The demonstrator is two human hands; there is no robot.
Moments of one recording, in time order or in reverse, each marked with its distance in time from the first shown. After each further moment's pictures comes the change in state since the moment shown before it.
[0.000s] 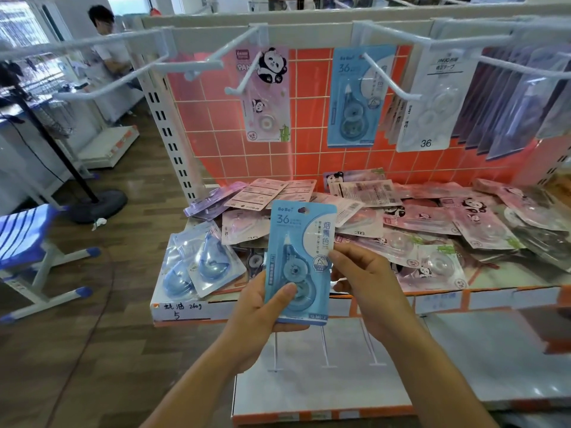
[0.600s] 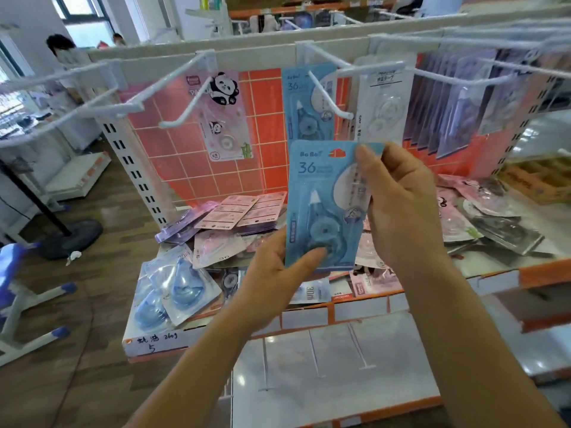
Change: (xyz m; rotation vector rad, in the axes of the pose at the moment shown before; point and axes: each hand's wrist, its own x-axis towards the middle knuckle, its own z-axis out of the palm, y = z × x) left_hand 0.037 0.059 0.060 0.241 -0.202 0.277; right_hand 0.009 -0.103 -0.036 0.294 0.075 -0.564
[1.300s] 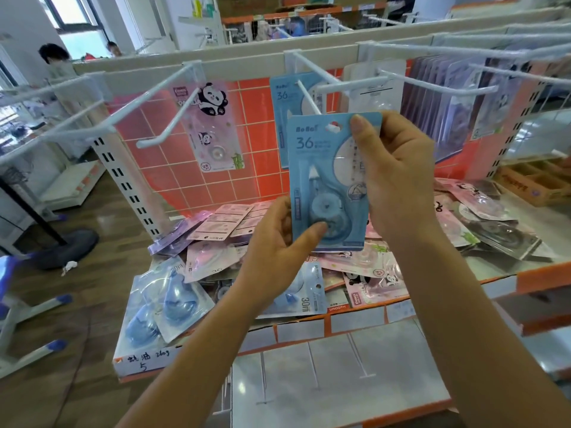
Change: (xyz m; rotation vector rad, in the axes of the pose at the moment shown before) left_hand 0.040 0.010 0.004 0.137 0.116 0.181; right_hand 0.040 -0.006 -0.003 -0.231 0.075 -0.186
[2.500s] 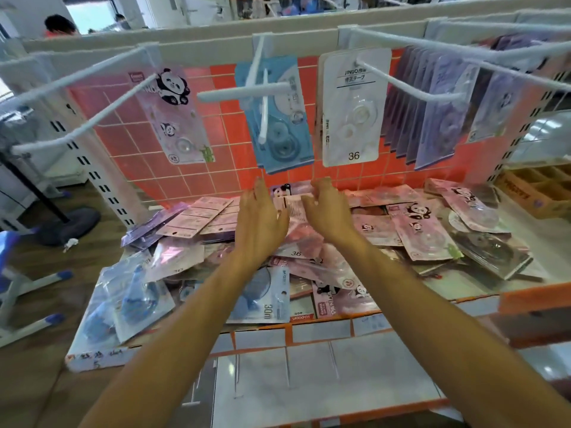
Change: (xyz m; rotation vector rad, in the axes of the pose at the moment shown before) left_hand 0.092 -0.083 0.033 0.934 0.207 -0.114; right_hand 0.040 0.155 -0.030 -0.852 -0.337 0.265
